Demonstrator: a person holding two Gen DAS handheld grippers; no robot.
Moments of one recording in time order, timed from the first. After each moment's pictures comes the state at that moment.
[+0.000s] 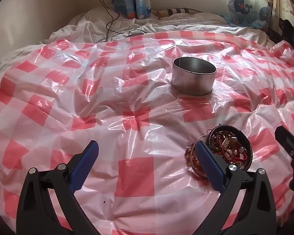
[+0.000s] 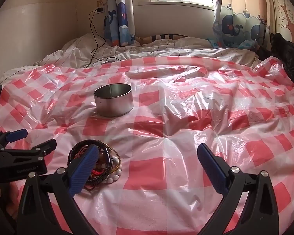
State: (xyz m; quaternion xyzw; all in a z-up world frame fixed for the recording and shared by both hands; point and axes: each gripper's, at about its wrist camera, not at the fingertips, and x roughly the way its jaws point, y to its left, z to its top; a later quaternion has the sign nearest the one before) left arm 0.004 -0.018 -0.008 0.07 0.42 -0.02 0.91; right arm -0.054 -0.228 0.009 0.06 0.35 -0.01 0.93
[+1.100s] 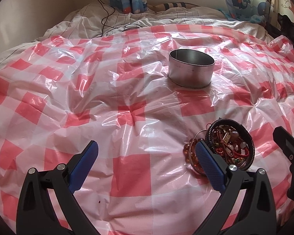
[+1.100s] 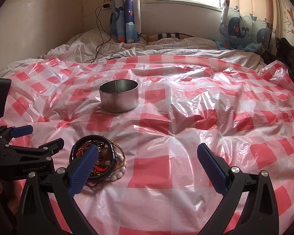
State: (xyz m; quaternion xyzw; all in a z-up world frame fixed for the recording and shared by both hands) left arm 0.009 -0.020 -0.017 0.07 0.43 -0.03 0.90; right arm -0.052 -0.218 0.006 0.04 0.35 0.01 0.93
